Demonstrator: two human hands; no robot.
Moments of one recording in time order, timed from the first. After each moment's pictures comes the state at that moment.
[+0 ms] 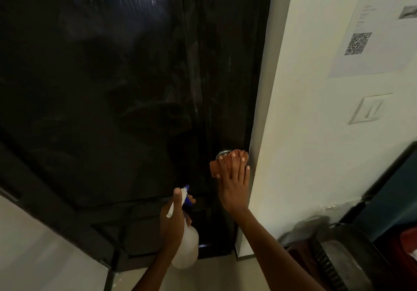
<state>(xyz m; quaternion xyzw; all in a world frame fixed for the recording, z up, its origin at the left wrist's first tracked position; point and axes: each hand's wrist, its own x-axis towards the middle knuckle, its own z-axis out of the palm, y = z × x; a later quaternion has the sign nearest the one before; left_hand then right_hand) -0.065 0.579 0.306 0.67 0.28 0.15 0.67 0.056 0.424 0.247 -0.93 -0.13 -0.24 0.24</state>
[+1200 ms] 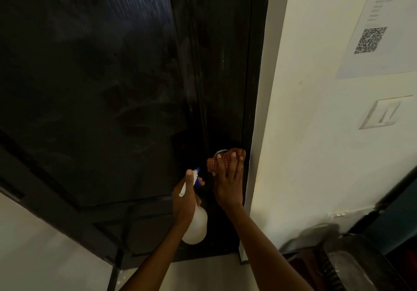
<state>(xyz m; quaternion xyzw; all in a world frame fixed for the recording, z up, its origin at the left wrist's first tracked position) 0.000 0.554 0.315 0.70 0.21 0.17 0.66 0.095 0.439 0.239 -0.91 -0.16 -0.25 0.29</state>
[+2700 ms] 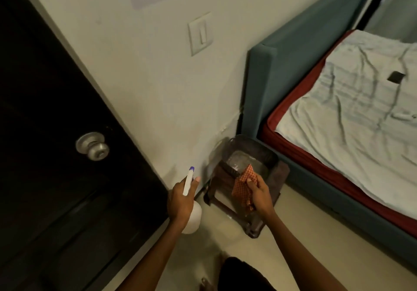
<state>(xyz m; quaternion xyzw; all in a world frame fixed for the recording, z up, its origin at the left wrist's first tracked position) -0.068 0.358 0.216 0.88 -0.03 -0.11 0.47 -0.181 0.148 0.185 -0.61 0.39 -0.11 0.69</state>
